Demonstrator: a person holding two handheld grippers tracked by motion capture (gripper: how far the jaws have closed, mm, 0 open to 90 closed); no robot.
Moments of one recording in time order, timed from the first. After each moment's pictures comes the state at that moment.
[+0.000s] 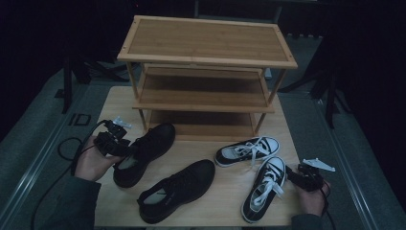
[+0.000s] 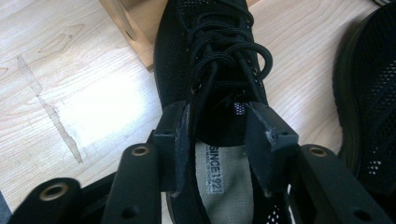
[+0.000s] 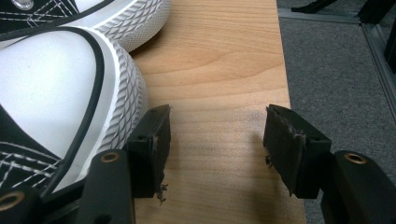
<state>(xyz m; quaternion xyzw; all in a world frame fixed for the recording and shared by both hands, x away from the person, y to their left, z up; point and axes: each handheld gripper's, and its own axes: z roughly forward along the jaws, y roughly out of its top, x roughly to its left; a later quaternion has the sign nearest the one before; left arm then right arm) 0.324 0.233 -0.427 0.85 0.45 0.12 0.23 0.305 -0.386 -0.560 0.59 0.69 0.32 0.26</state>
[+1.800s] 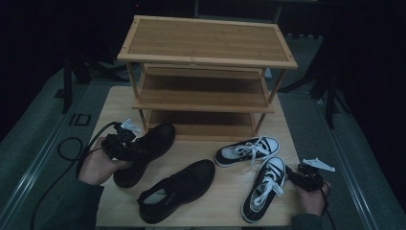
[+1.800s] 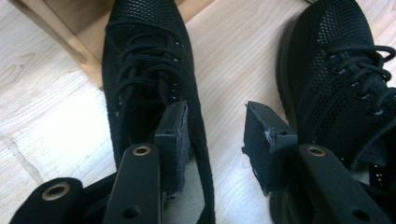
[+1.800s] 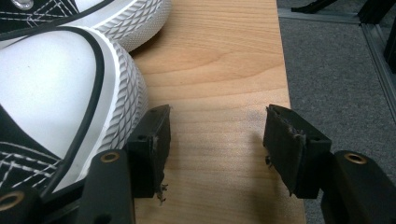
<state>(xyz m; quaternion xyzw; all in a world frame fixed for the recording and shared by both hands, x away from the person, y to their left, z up) 0.308 0.203 -0.413 0.88 0.39 0.10 0.25 0.305 -0.386 -0.560 0.59 0.69 0.32 0.26</state>
